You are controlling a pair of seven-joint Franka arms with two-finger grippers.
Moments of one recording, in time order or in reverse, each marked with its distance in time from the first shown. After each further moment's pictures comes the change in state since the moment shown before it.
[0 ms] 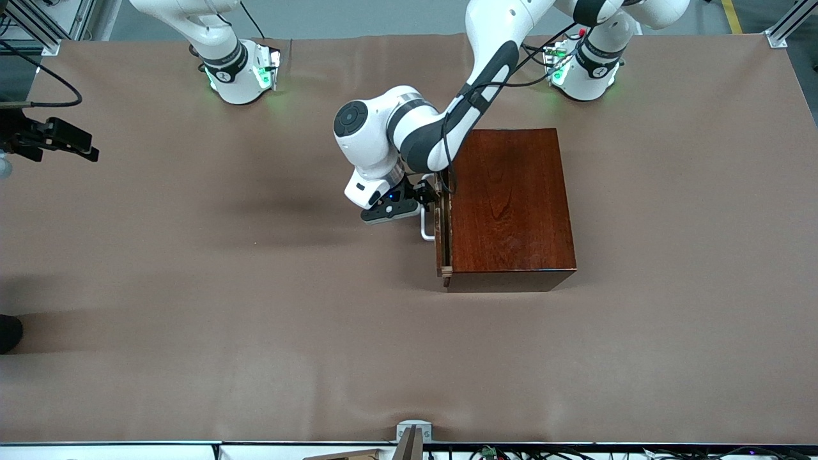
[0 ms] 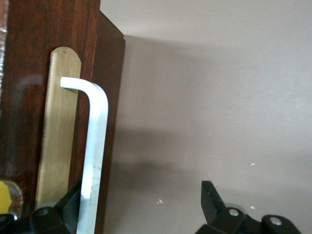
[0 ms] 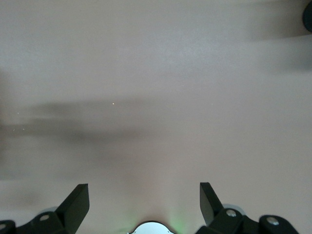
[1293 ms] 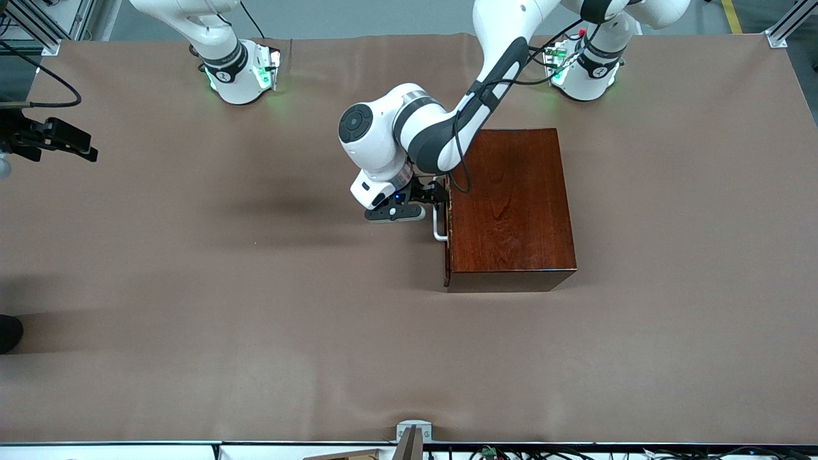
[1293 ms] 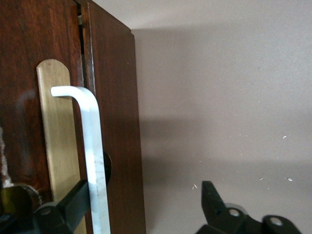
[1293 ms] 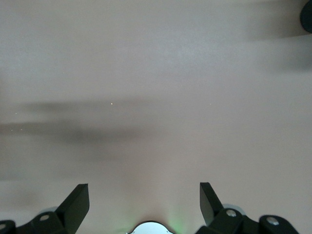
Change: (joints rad) left arm 0.023 -0.029 0.004 0.001 -0.027 -0.127 0.238; right arm 0.000 0.000 -0.001 0.000 -0.006 0.000 0.000
